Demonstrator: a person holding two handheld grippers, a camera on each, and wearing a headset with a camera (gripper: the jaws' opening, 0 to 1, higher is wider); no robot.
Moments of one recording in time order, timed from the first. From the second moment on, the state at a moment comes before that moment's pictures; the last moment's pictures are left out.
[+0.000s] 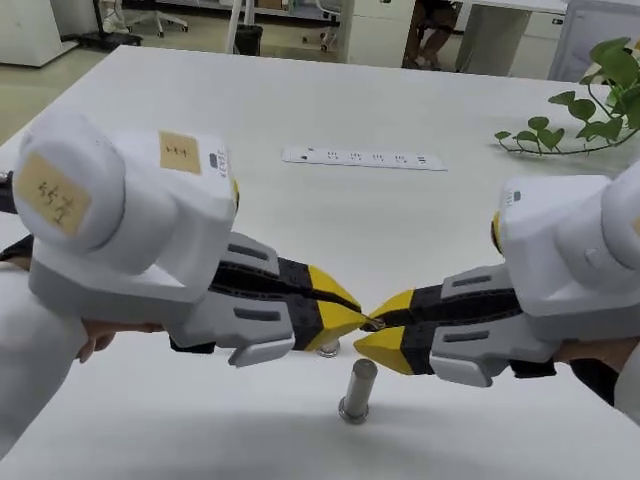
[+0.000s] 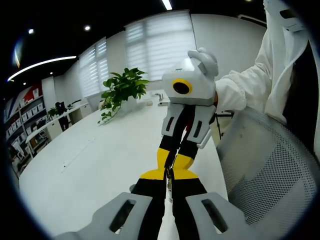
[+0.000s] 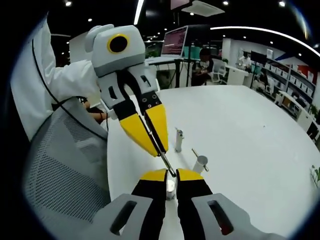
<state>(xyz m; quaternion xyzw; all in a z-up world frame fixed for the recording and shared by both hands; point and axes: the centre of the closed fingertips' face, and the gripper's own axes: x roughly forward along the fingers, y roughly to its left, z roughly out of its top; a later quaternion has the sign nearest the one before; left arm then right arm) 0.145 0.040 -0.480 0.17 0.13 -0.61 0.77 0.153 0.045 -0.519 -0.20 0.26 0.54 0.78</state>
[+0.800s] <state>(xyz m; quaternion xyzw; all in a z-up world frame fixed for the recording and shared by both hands) 0.142 0.039 -0.501 0.22 0.13 -0.62 0.74 0.139 0.035 -0.515 -0.26 0.26 0.58 0.73</state>
